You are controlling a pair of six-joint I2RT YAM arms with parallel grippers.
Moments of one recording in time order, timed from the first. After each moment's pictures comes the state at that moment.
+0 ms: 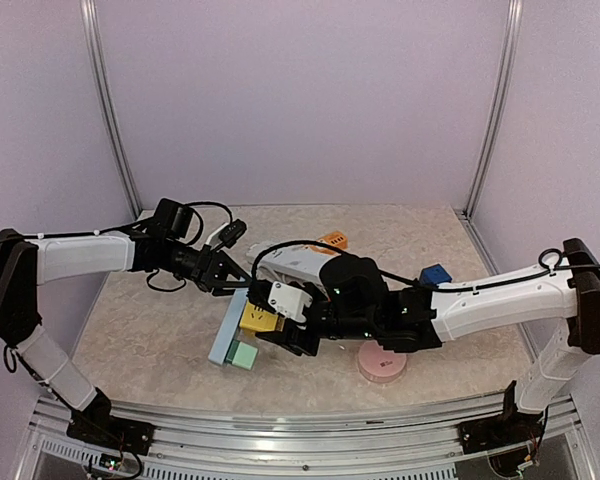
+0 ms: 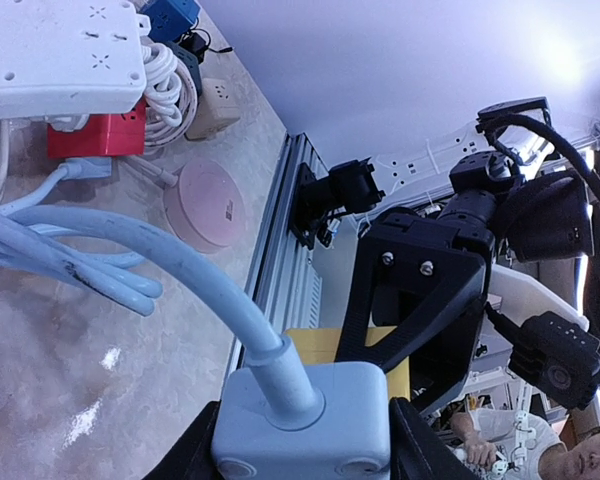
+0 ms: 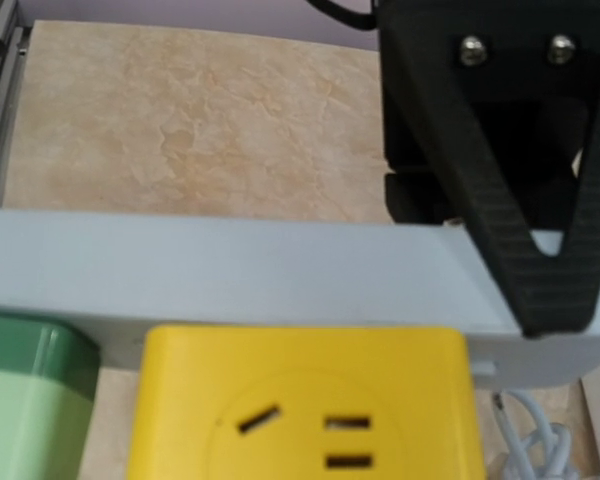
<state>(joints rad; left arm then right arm) -0.44 1.58 1.01 -0.23 1.25 -0.29 1.23 1.63 1.05 0.20 0.02 -0.33</state>
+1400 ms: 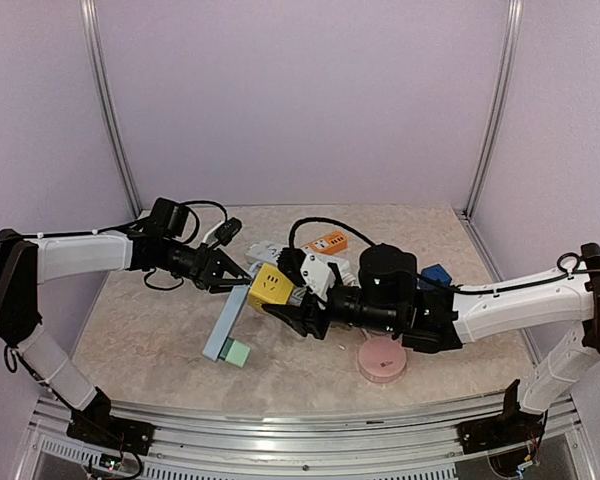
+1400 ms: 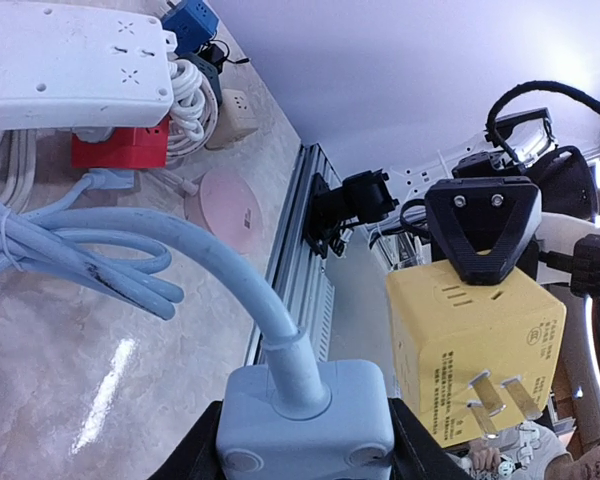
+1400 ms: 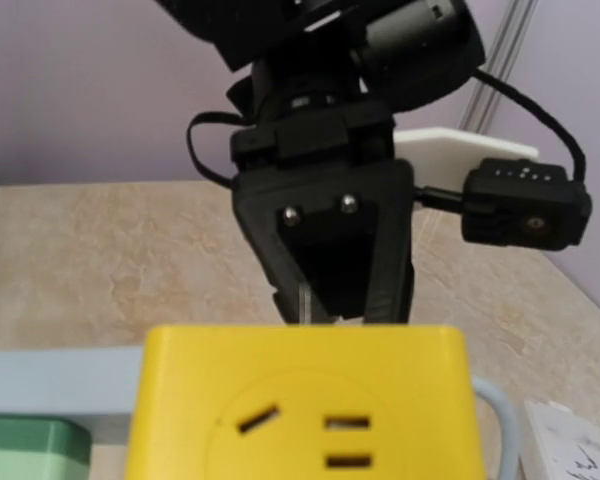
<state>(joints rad) -0.41 1.58 1.01 -0.22 1.23 -0.29 1.19 1.52 0.92 0.47 0.02 -0.24</state>
